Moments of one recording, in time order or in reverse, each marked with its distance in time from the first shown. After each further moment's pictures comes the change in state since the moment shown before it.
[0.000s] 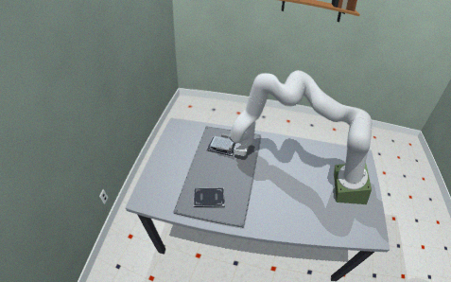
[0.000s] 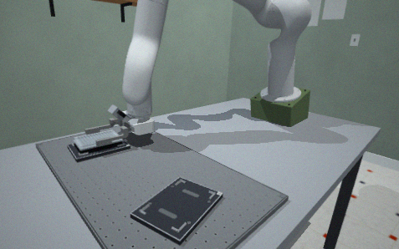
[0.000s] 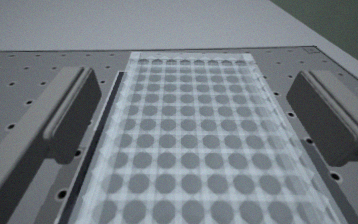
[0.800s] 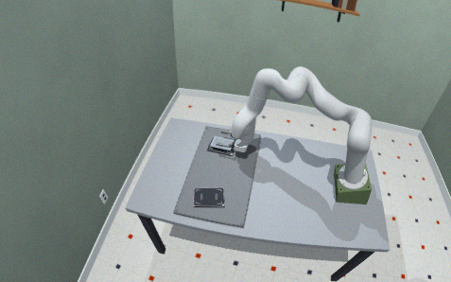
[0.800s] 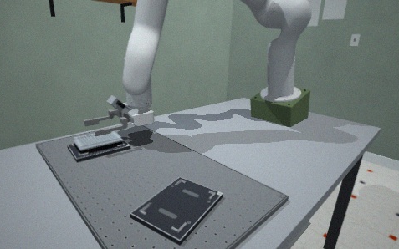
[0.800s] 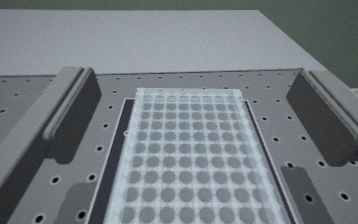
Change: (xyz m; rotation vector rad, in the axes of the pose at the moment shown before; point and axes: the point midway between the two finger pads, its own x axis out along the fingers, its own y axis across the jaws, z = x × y) arm 0.000 0.000 0.031 0.000 0.000 0.000
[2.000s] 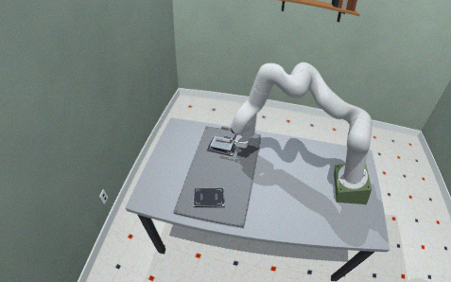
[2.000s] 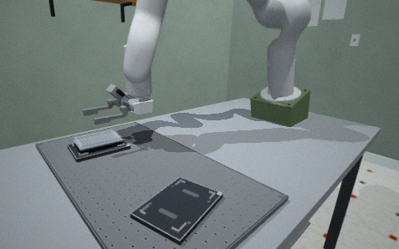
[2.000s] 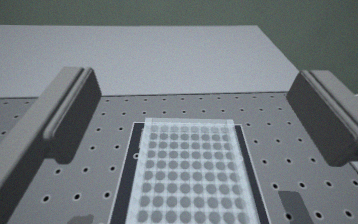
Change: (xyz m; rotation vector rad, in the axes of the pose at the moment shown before) arm -0.001 0.002 0.036 -0.001 0.001 0.016
